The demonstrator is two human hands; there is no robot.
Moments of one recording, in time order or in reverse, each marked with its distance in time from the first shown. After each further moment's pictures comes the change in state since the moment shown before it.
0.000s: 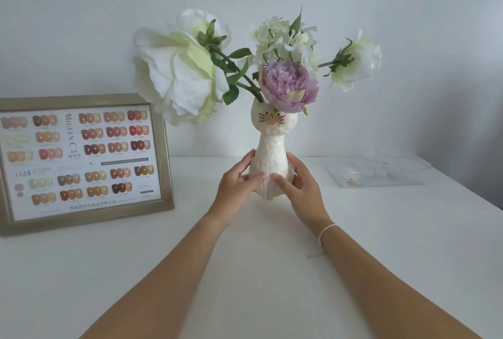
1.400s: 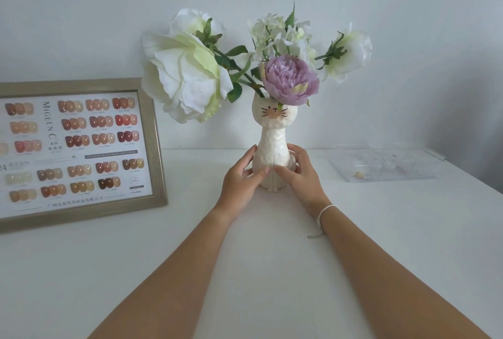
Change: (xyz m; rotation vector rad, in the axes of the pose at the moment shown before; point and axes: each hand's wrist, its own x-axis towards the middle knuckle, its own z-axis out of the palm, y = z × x) left_hand 0.031 -0.036 0.011 -0.011 0.056 0.004; right_hand 0.038 0.023 0.000 0.049 -0.025 0.050
